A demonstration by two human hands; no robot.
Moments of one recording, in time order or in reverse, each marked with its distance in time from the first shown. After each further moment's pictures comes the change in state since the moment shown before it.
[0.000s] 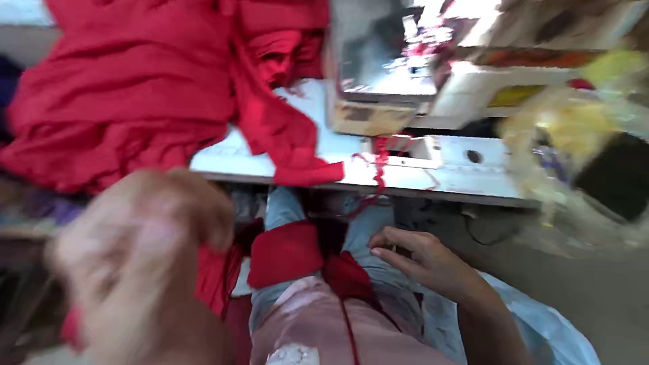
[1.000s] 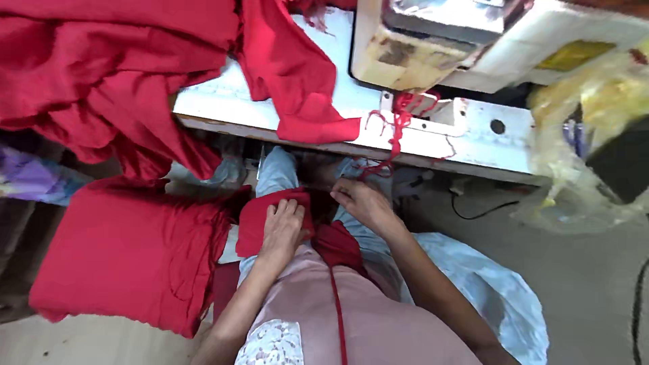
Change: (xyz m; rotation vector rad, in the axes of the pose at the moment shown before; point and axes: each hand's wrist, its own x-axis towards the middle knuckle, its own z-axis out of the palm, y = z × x) left_hand -0.136 -0.134 0.117 0.732 -0.670 -0.512; right_hand 0.062 0.028 0.054 -0.272 -0.129 0.410
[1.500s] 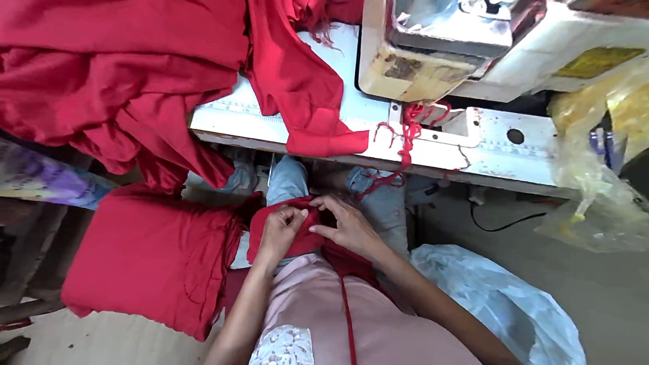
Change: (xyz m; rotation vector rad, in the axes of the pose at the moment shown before) left_hand 0.002 -0.024 -0.019 -0.779 0.210 -0.251; right_hand 0.001 -0.017 0.046 0.259 0.055 -0.370
